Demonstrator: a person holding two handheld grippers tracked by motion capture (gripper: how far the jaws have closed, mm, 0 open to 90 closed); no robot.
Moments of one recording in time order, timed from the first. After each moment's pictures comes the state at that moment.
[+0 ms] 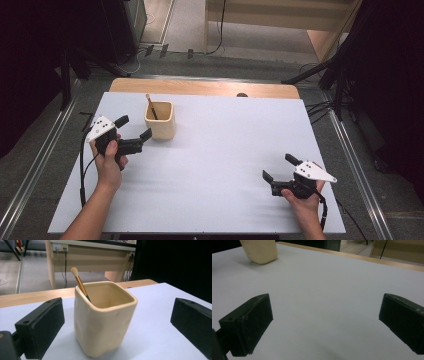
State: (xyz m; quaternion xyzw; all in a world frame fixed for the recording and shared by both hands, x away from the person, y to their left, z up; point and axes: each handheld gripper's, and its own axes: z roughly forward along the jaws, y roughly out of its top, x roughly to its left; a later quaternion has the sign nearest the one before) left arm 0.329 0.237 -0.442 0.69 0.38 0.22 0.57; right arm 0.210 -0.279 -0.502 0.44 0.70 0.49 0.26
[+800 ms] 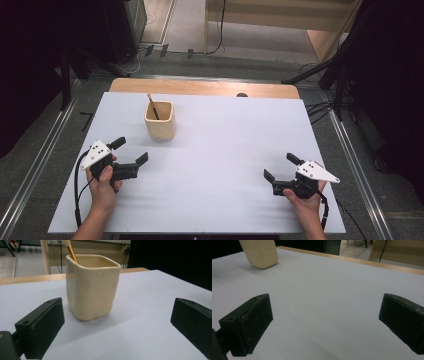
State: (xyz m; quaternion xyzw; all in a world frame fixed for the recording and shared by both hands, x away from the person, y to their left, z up) left arm 0.280 0.250 -0.470 0.71 0.37 0.22 0.56; right arm 0.208 -0.281 -0.498 0.44 0.69 0.50 0.26
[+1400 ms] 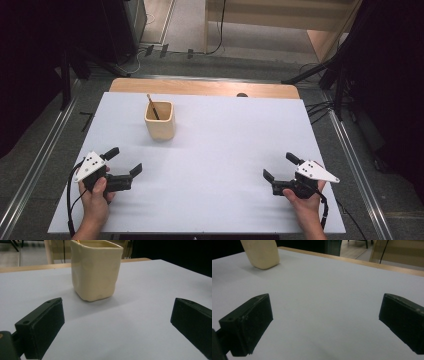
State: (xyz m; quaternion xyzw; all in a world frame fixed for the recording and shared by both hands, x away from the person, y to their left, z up) left arm 0.258 0.267 -0.482 0.72 0.39 0.22 0.54; right arm 0.209 -0.280 -0.496 0.44 0.70 0.50 0.26
